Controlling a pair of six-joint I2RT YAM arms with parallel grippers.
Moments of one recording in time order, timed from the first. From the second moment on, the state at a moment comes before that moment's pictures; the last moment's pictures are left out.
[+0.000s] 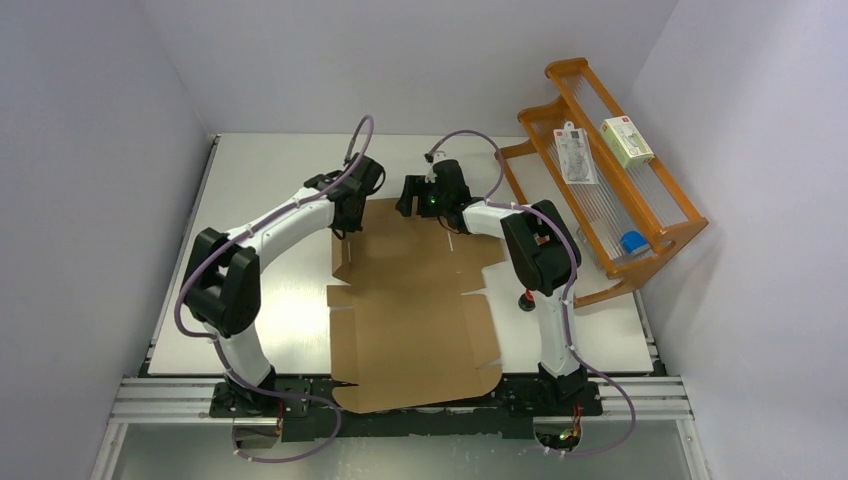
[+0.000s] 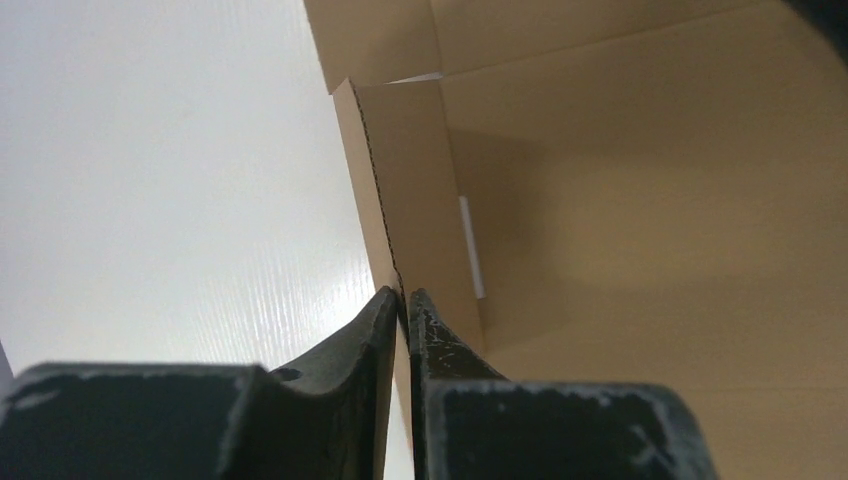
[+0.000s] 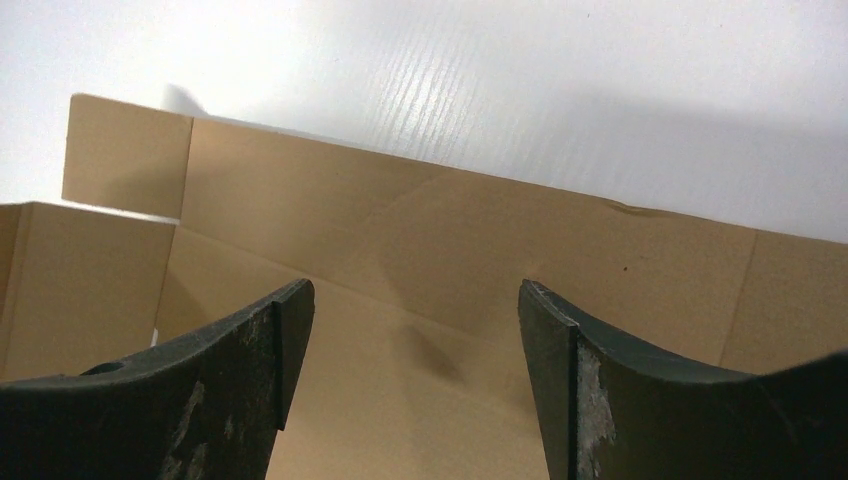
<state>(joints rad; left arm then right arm) -0.56 1.78 1.42 -0.72 -0.45 -0.31 0.49 2.18 1.38 0.24 -0.19 0.39</state>
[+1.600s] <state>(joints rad) -0.35 1.22 0.60 -0.42 0.11 -0.61 0.66 1.85 0.98 0.18 -0.35 0.46</state>
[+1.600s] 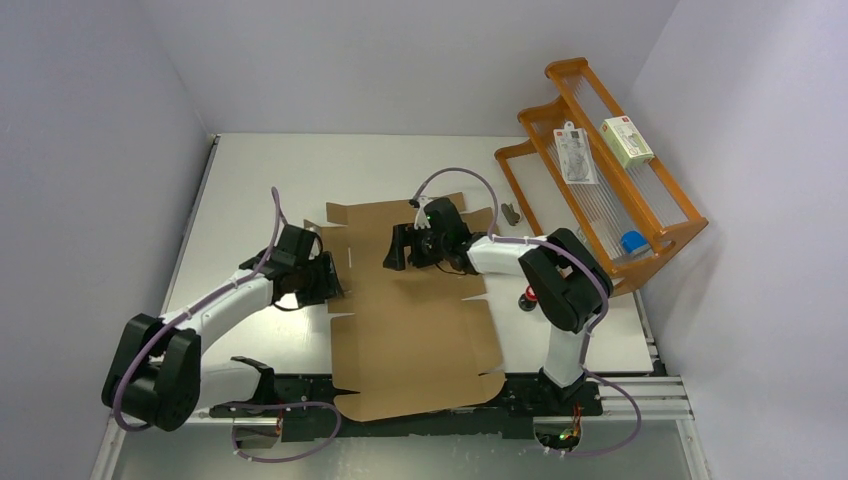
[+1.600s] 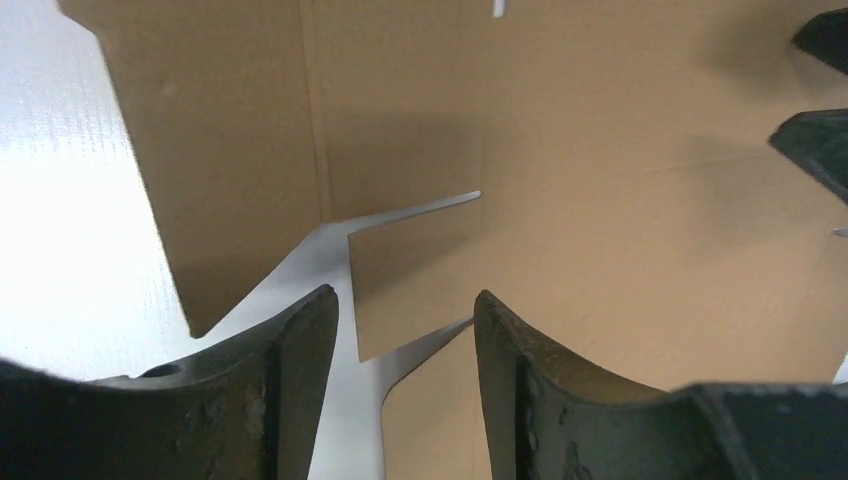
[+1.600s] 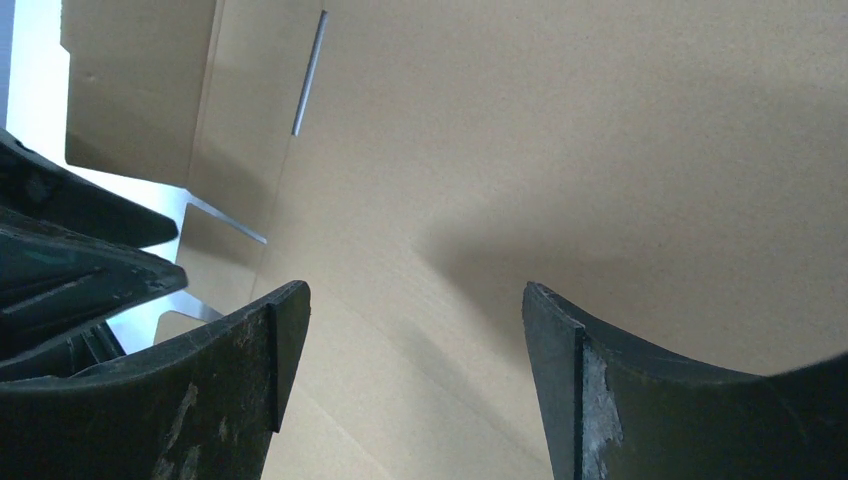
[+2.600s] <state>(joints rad) -0.54 1.34 0.76 -0.41 -0.07 -0.63 0.71 1.90 1.00 0.27 -0.27 0.49</state>
